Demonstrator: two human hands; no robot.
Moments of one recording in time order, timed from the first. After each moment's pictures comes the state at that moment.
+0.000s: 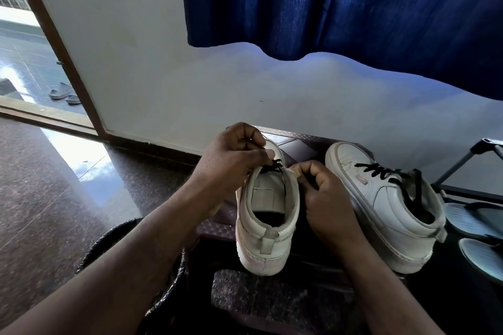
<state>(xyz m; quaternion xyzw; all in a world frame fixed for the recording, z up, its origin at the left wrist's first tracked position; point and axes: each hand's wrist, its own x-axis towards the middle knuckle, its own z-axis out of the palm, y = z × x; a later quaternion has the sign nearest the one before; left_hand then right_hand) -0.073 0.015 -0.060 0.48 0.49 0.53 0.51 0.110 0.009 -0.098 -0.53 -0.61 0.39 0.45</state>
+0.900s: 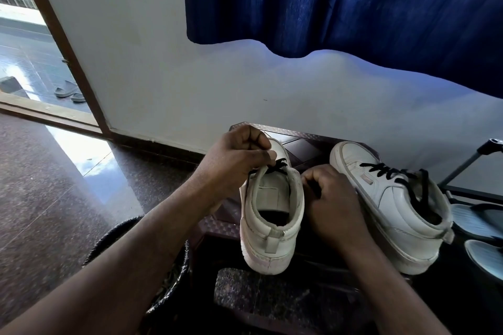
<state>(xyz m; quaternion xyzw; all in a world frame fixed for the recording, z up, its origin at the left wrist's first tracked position) -0.079 0.018 -0.065 0.49 0.48 0.51 0.52 0.119 0.014 -0.104 -0.57 -0.72 0.20 0.35</state>
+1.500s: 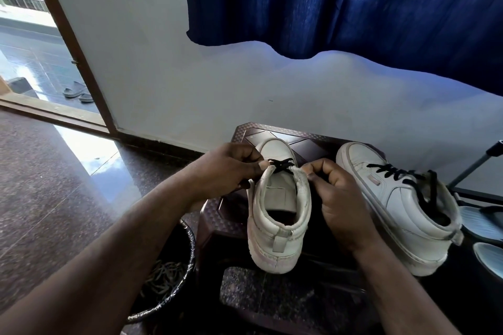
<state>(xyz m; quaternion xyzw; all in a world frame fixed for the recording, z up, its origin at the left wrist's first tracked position) -0.110 0.015 -0.069 0.58 0.55 0.34 0.50 0.109 0.013 -0.097 -0.48 -0.57 0.47 0.47</state>
